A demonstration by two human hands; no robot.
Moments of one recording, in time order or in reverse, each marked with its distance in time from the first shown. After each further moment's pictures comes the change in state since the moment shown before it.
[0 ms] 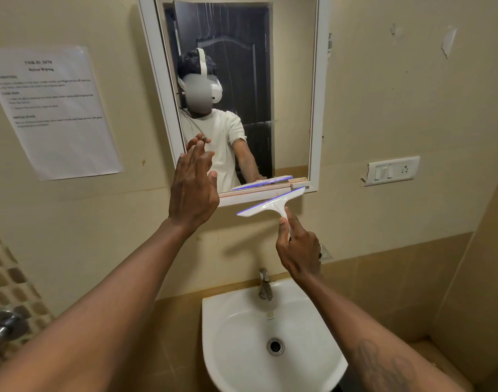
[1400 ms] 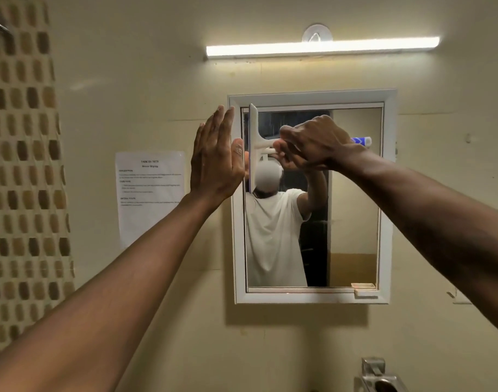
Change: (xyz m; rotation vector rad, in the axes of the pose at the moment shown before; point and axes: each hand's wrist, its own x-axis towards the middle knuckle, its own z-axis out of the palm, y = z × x) left_hand 0.187 -0.010 -0.133 0.150 0.384 0.025; right_hand 0.351 -0.263 -0.069 -0.397 0.009 -1.302
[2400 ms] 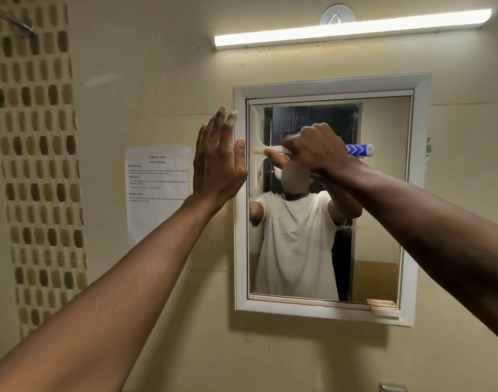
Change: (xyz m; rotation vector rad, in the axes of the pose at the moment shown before) left_hand -0.004 -0.003 0.030 0.080 0.025 -0.051; right_hand 0.006 -0.009 0.052 0.122 -0.005 0.091
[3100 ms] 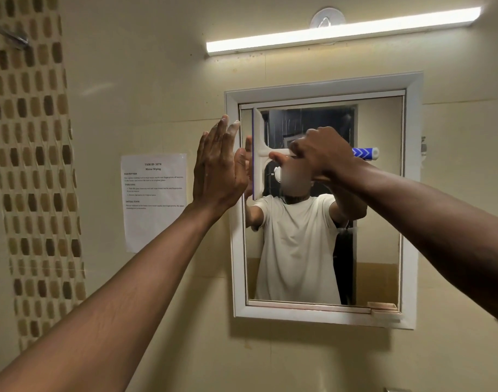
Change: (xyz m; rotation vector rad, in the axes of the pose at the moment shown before) left_hand -0.004 0.003 0.012 0.022 -0.032 0.045; right_hand -0.013 0.021 0.006 -0.014 0.032 -0.007
